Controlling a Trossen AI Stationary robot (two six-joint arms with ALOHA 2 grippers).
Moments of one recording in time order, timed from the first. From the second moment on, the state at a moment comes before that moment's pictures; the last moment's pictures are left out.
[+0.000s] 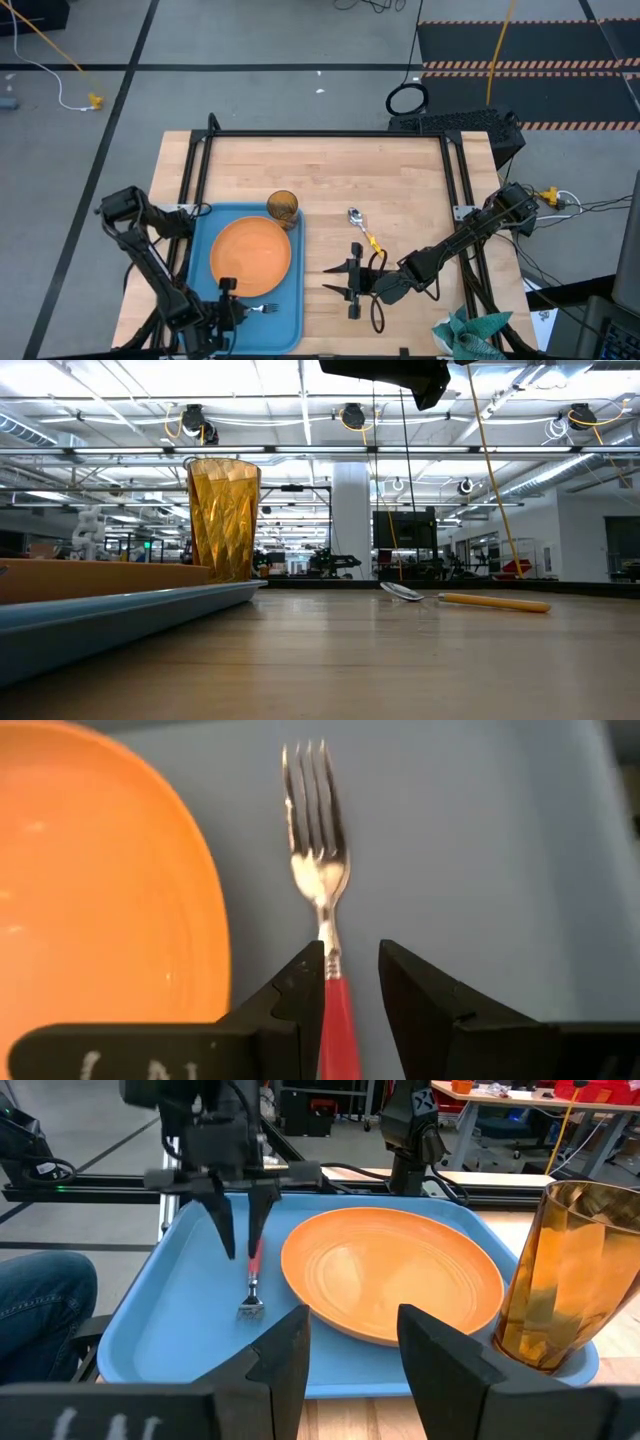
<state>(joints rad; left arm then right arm) -1.08 1.69 0.94 -0.52 -0.53 -0.93 0.56 1.70 0.94 0.45 0.60 0.19</state>
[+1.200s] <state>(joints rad) -0.87 1.50 0.99 -0.52 -0.64 -0.62 0.35 1.51 0.94 -0.57 0.44 0.71</state>
